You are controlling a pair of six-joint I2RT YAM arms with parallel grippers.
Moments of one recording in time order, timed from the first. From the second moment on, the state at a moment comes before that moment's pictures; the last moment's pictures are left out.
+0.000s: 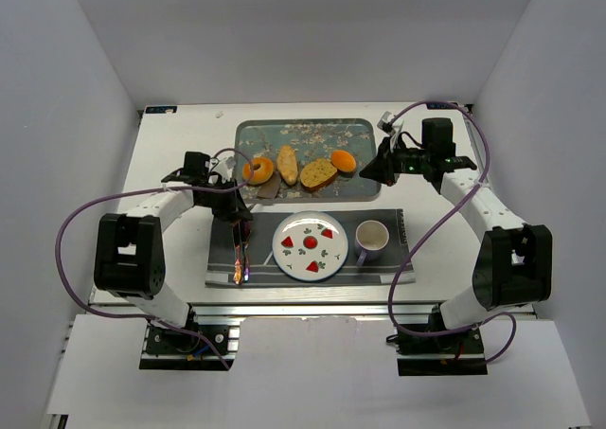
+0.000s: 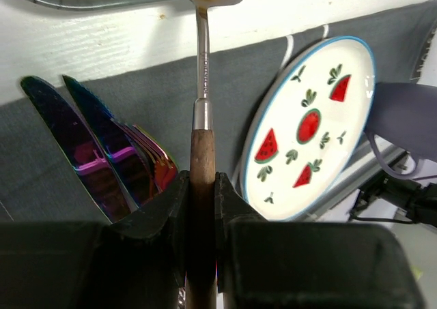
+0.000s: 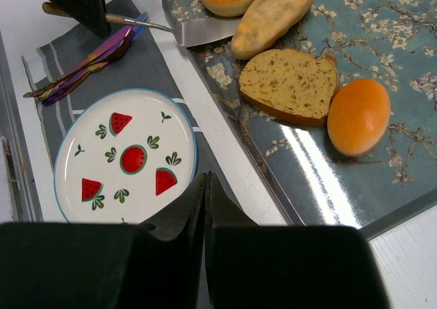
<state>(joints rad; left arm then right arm) -0.10 1.61 0.97 -0.49 0.59 -0.26 0.17 1.51 1.13 -0.26 -0.95 -0.34</state>
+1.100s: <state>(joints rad) -0.07 1.61 0.93 -0.33 0.43 -0.29 0.16 1.51 1.14 -0.26 -0.96 -0.34</state>
